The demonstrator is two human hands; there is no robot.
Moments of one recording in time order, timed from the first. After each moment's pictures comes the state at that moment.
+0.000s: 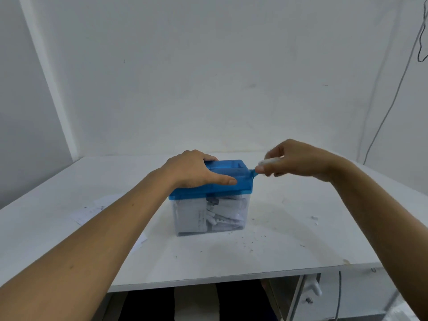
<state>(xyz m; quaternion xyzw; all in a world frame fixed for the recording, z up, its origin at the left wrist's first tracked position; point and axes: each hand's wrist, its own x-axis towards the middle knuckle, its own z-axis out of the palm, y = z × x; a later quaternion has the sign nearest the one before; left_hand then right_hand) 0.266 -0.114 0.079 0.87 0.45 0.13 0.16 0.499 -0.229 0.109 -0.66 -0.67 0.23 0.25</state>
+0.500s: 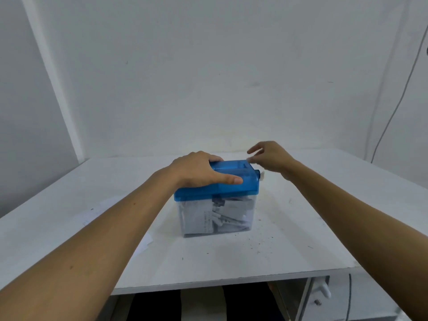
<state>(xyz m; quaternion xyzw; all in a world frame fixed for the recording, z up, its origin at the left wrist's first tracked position) 0.267 -0.111 0.083 0.88 0.44 0.10 0.15 0.501 -0.123 0.062 -0.73 -0.55 0.15 0.37</state>
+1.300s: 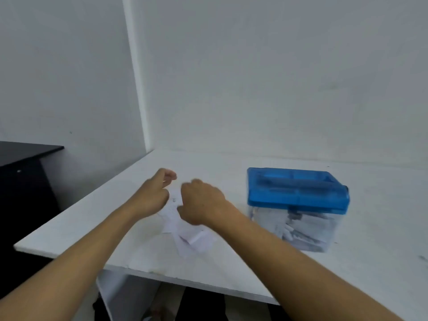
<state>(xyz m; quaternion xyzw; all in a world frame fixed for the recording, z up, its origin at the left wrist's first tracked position) 0.048 -0.062 0.001 0.71 0.55 0.36 0.26 0.201 -0.122 0.032 -0.59 -0.80 0.04 0.09</state>
